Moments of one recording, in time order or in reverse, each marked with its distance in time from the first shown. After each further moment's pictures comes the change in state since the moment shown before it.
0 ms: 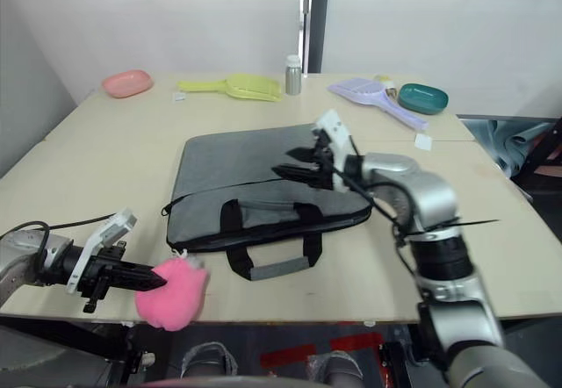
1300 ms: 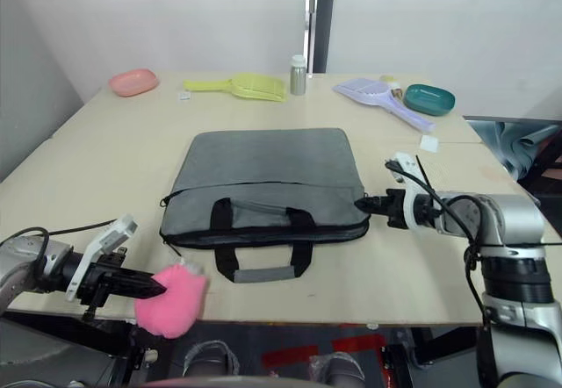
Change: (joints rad) left arm 0.025 -0.009 0.010 -0.016 0.029 -0.001 -0.021; right arm 0.185 -0.143 -0.245 0.121 0.200 0.438 -0.184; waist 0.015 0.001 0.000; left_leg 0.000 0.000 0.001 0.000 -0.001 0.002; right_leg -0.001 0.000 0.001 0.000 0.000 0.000
